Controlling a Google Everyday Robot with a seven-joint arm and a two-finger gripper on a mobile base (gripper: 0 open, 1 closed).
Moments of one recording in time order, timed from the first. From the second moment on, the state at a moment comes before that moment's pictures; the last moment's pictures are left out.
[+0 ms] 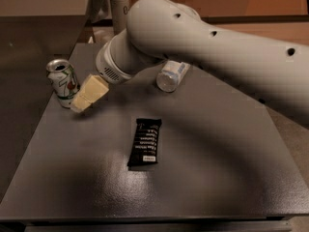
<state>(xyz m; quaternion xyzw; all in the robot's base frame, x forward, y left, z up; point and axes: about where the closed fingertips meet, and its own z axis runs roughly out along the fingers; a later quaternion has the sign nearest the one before) 0.555 0.147 0.901 -0.55 0.72 0.18 0.39</state>
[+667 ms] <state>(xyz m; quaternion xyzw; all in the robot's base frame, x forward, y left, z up) 0.569 0.187 0.894 -0.53 0.72 0.21 0.38</state>
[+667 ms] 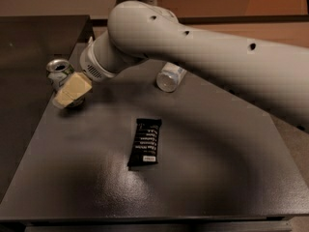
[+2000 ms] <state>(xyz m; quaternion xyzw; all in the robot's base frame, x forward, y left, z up) 0.573 0.221 0.903 -0.54 0.71 0.24 0.38</state>
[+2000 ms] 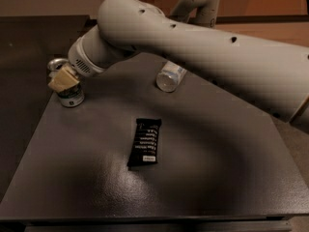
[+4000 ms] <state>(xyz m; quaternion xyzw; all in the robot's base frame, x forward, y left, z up) 0.547 0.115 0.926 -0.72 0.65 0.01 0.25</state>
